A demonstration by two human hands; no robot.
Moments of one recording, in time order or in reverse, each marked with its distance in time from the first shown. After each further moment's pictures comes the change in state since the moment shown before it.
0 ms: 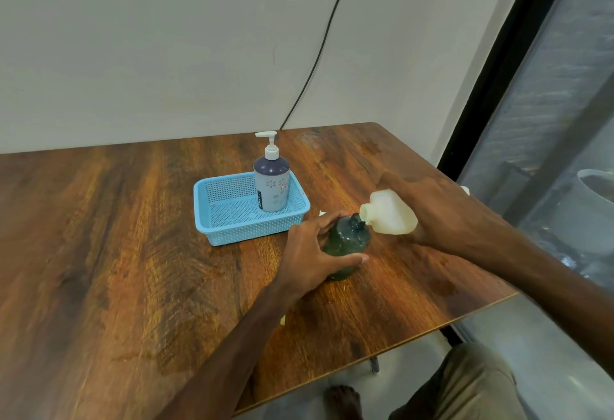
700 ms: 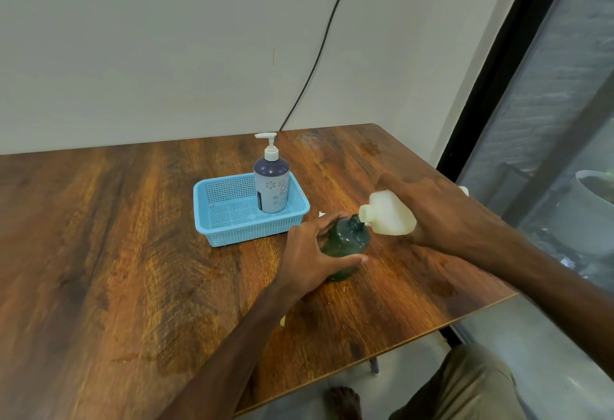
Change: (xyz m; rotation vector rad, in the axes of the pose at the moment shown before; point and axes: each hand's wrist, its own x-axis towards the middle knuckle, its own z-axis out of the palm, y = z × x) left_hand 0.001 -0.002 0.001 0.003 0.017 0.004; right_hand -0.002 -0.004 -0.004 -0.006 0.014 -0.026
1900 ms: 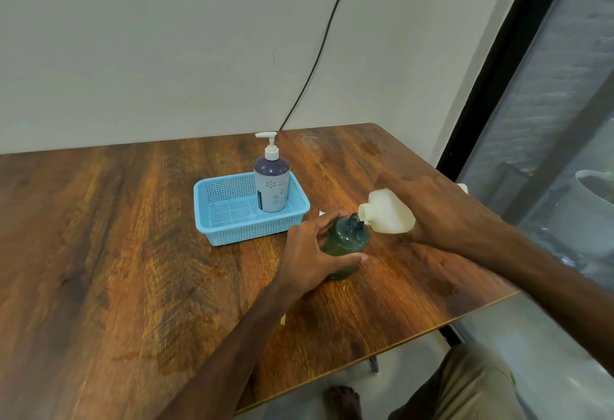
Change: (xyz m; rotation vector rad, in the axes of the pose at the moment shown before) left_hand 0.000 -0.001 0.000 -0.015 -0.008 0.015; right_hand 0.002 -0.003 -0.002 -0.004 -0.001 0.001
